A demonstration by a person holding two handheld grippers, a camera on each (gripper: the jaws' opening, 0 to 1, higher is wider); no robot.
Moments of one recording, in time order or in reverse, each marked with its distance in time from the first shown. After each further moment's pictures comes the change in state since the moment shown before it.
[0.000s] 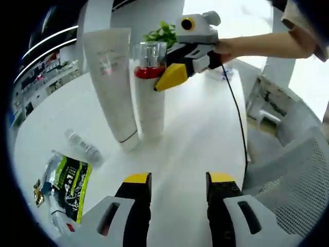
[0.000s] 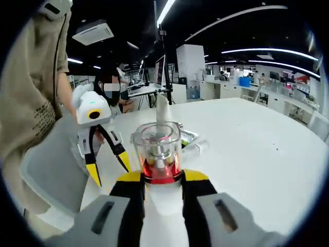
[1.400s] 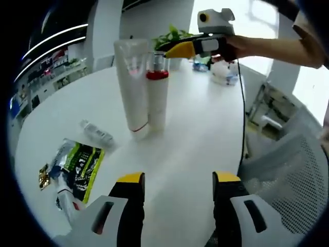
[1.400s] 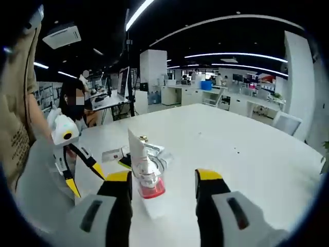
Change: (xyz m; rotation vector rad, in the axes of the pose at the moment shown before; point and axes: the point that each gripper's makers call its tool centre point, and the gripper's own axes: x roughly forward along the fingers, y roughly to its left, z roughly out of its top) left arm -0.041 -0.002 -0.012 -0.040 -0.037 0.031; right arm -0.047 -0.011 0.060 0.062 -0.046 -0.384
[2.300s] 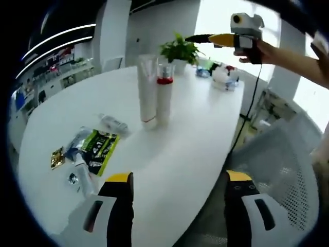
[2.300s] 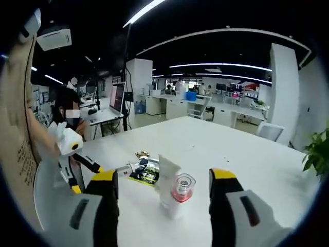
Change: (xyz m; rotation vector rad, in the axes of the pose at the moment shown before) left arm -0.070 0.008 -0.017 -0.051 -0.049 0.040; right arm -0.048 0.067 0.053 0.013 -0.063 -0.149
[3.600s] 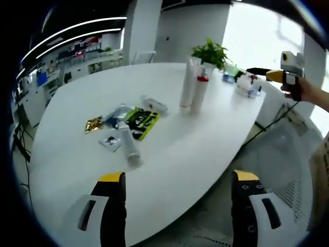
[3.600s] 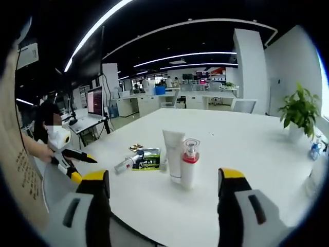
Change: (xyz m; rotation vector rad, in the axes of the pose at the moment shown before) left arm -0.069 0.041 -0.045 -0.150 -0.006 0.159; right arm -0.039 0.057 -0.052 0.212 0.054 -0.240
